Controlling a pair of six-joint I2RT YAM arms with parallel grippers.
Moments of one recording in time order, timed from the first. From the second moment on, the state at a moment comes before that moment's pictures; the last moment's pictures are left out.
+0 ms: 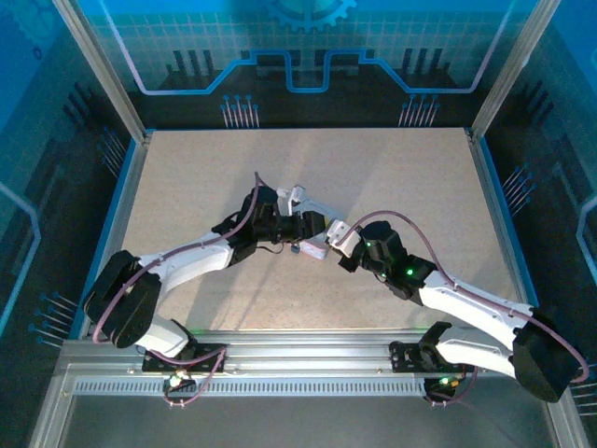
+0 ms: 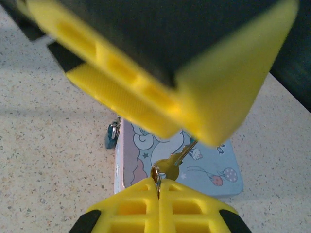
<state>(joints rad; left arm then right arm) -0.62 1.49 0.86 0.20 0.55 -0.95 0.73 1.08 0.56 0.05 -0.02 -0.40</state>
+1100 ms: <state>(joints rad) -0.64 1.53 0.90 0.21 0.53 -0.90 0.73 1.01 0.54 0.02 -0.04 -0.41</state>
